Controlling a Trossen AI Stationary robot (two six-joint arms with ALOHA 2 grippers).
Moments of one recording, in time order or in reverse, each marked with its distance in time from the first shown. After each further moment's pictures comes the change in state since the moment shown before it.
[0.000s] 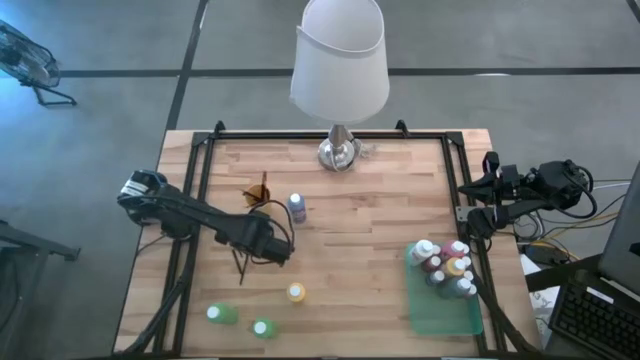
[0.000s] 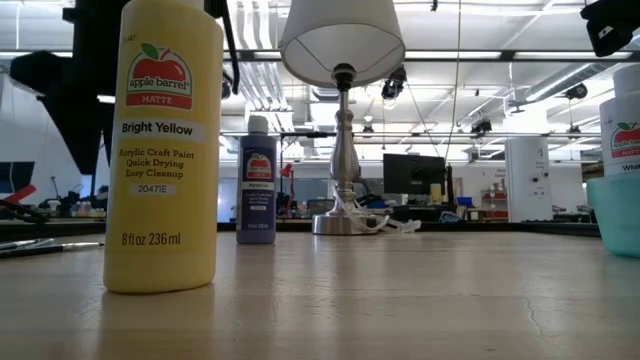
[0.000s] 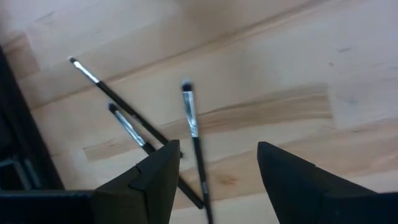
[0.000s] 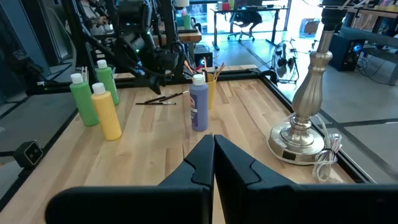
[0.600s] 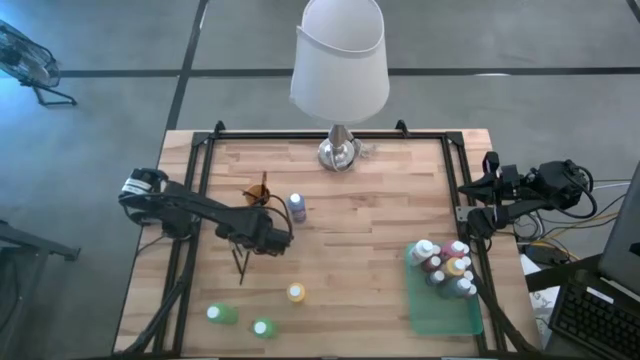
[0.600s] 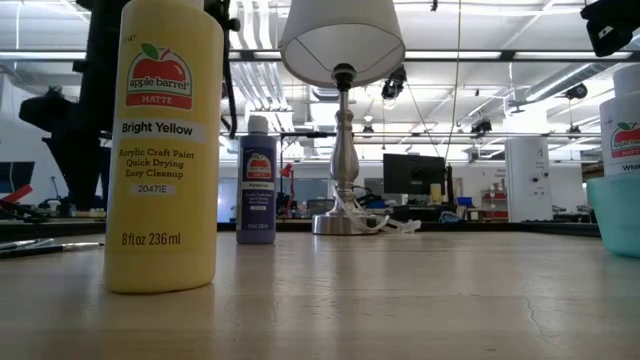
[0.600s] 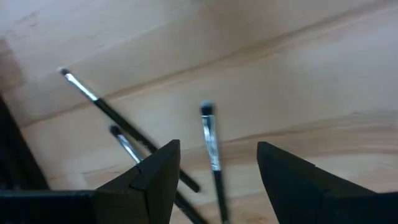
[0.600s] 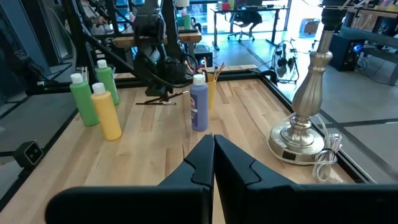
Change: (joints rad) left arm 0.093 -0.003 -0.158 0.136 0.041 0.099; right arm 0.000 0.000 0.000 0.000 0.000 0.000
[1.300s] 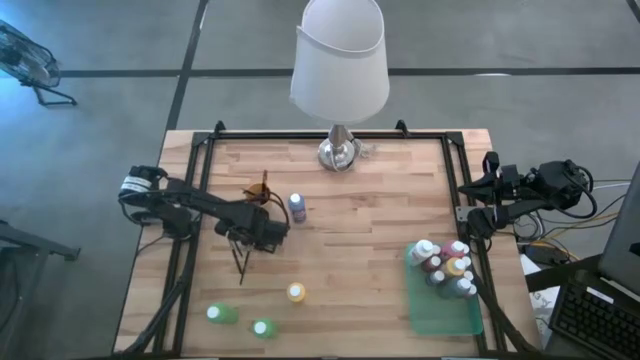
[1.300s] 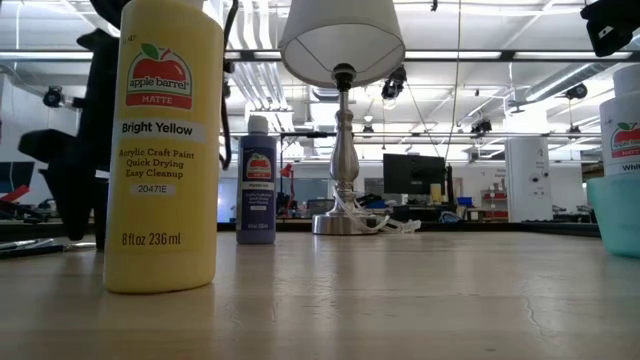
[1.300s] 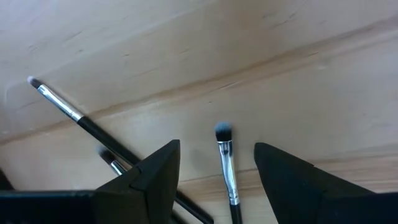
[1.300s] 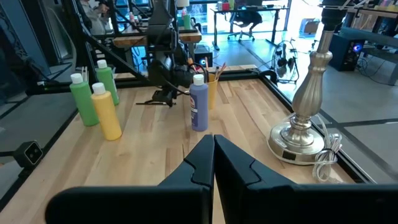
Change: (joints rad) left arm 0.095 -0.005 -0.144 0.170 0.051 0.096; right arm 0.000 0.000 0.000 0.000 0.000 0.000
